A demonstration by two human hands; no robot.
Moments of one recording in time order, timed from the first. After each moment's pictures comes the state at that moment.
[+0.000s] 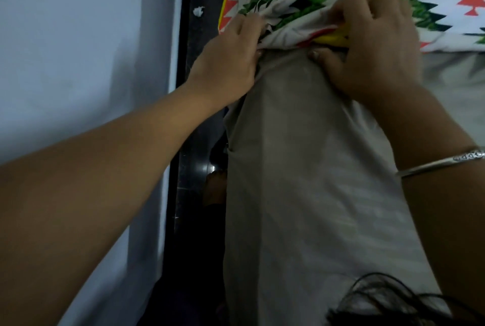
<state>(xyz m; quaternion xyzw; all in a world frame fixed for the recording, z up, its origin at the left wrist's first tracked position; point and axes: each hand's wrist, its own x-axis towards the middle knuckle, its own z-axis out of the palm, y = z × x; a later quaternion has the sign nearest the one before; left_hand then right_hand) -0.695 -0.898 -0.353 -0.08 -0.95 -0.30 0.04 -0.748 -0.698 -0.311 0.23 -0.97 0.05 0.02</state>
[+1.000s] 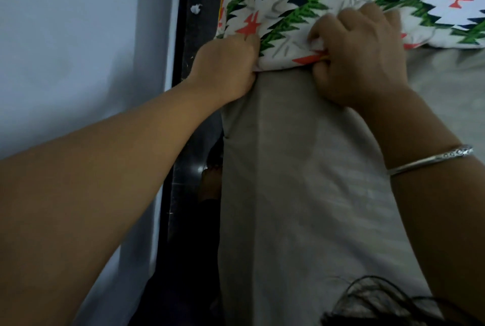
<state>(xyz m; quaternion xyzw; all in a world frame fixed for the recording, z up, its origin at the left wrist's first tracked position) -0.679 -0.888 -0.353 -0.08 -0.99 -0.12 -0.04 -0.724 -0.694 -0.315 0.32 -0.94 -0.02 0.07</state>
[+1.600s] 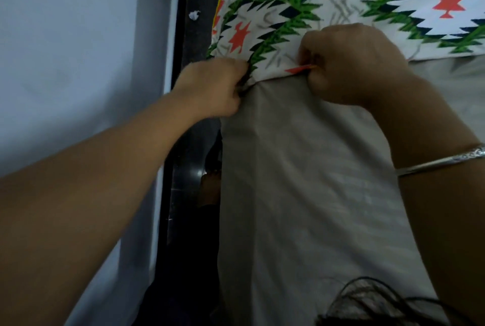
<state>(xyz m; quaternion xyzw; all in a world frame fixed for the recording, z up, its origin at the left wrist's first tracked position) -0.670 -0.907 -0.355 -0.09 -0.98 -0.15 -0.13 -0.738 -0.700 -0.298 0.37 -0.92 0.04 -0.07</state>
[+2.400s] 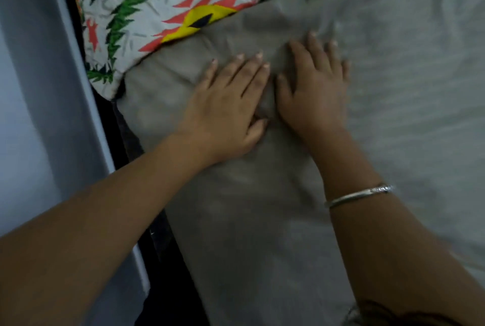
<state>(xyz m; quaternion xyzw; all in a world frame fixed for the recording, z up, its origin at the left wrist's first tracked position) -0.626 -0.740 -0.337 -0.32 -0.94 -0.09 -0.03 -0.632 -0.581 -0.336 -0.05 -0.99 0.12 0.01</state>
